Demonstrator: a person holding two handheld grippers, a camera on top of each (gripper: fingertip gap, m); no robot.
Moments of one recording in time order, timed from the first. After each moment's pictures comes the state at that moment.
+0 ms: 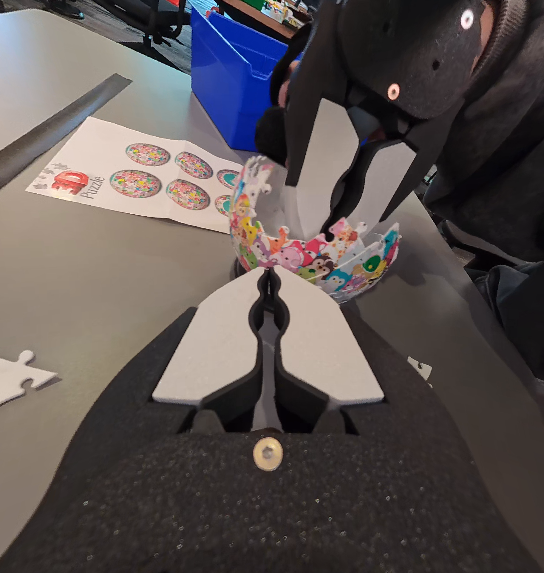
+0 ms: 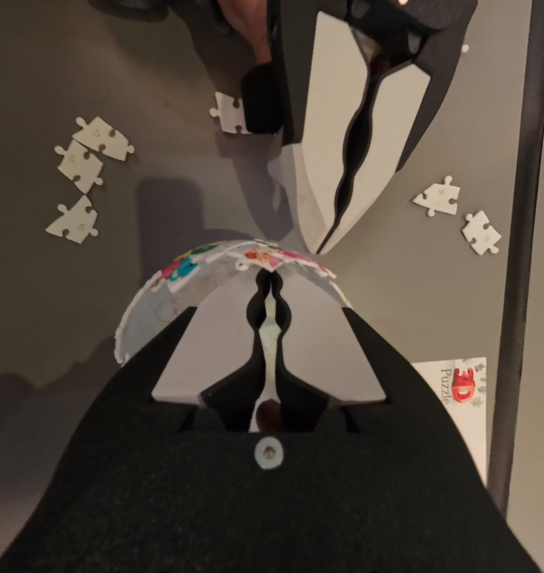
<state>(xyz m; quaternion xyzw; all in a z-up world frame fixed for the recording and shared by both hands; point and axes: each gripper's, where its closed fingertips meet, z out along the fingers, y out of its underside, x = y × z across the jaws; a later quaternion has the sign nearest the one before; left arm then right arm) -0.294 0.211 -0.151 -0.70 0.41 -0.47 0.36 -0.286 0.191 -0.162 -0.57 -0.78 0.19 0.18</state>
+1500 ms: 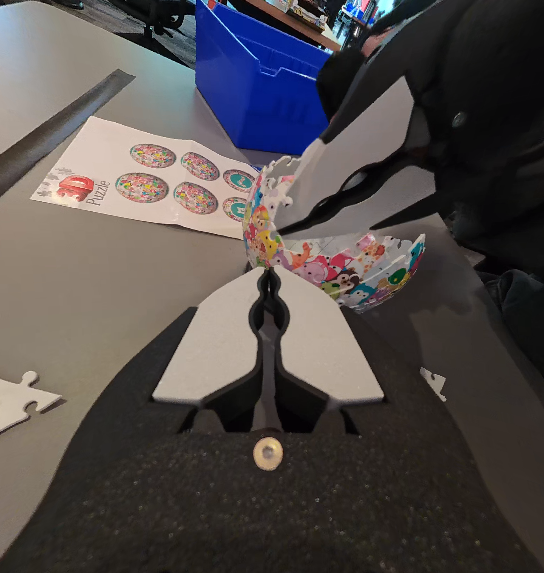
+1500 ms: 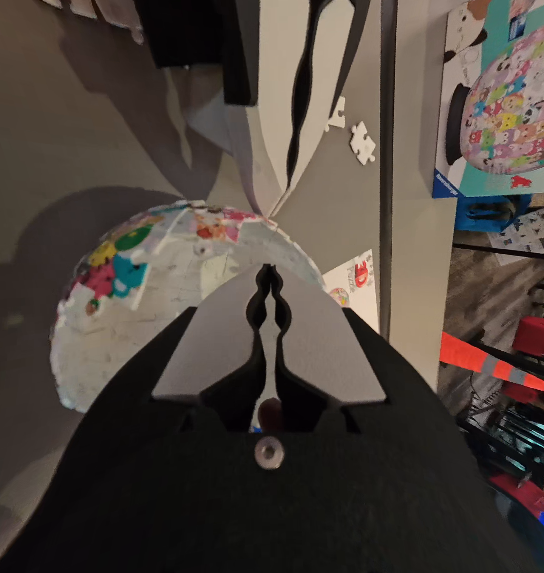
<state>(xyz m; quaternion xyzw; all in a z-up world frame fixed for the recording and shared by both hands) -0.284 0.219 -0.155 -0.70 0.41 -0.46 0.35 -0.261 0.227 -0.154 -0.62 -0.72 -0.07 0.29</state>
